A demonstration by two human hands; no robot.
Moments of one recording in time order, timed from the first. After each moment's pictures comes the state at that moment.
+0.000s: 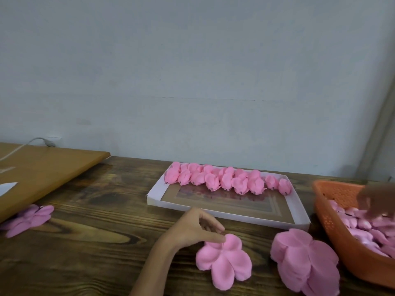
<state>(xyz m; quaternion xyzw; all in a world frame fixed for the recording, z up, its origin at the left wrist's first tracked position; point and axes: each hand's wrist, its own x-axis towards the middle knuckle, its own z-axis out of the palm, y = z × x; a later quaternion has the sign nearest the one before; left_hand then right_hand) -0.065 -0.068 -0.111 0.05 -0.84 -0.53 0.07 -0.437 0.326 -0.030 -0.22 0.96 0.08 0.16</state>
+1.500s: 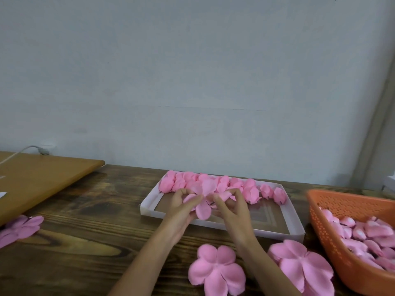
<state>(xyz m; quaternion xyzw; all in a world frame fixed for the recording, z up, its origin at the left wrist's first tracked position) -0.108 -0.085 -0.101 0.14 -0.55 -0.77 0.27 -0.180 0.059 -0.097 -0.33 0.59 -0.73 0.08</state>
